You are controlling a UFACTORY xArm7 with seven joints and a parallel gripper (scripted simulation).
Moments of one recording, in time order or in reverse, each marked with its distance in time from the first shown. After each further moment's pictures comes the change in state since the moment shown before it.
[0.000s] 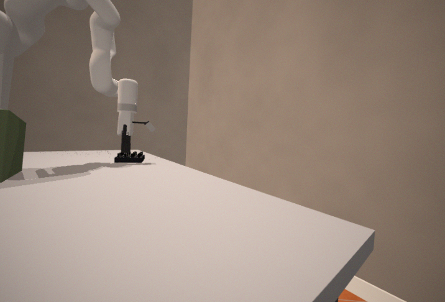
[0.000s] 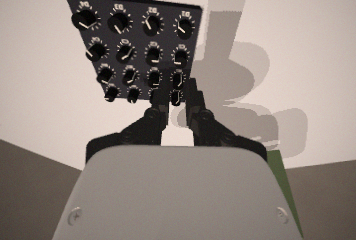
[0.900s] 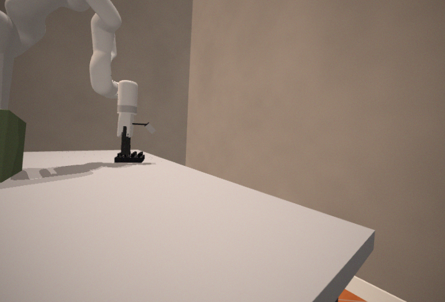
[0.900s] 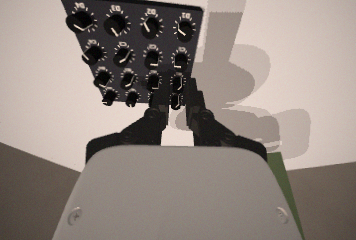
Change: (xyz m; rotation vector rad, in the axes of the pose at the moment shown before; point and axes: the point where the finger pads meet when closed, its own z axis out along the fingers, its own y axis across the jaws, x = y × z) arm 0.000 0.000 0.007 0.000 0.000 0.000
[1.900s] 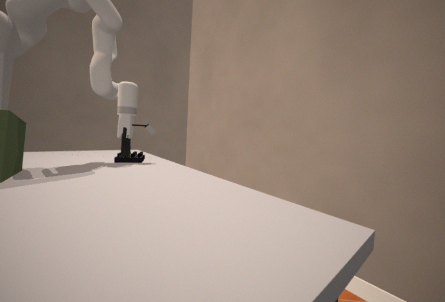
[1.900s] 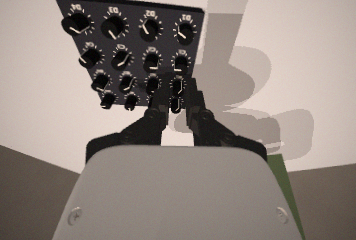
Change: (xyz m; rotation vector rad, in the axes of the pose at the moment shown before) arm 0.000 0.000 0.005 0.000 0.000 0.000
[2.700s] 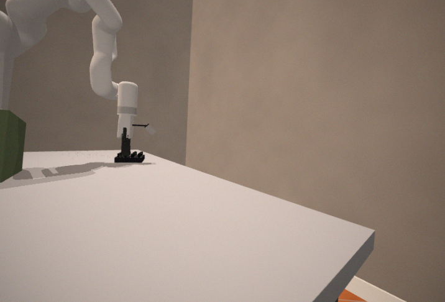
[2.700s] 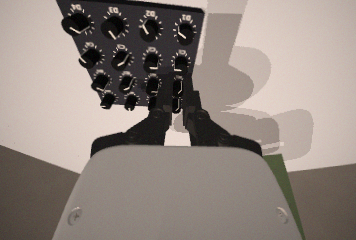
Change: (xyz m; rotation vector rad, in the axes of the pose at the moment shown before) arm 0.000 0.000 0.000 0.000 0.000 0.000
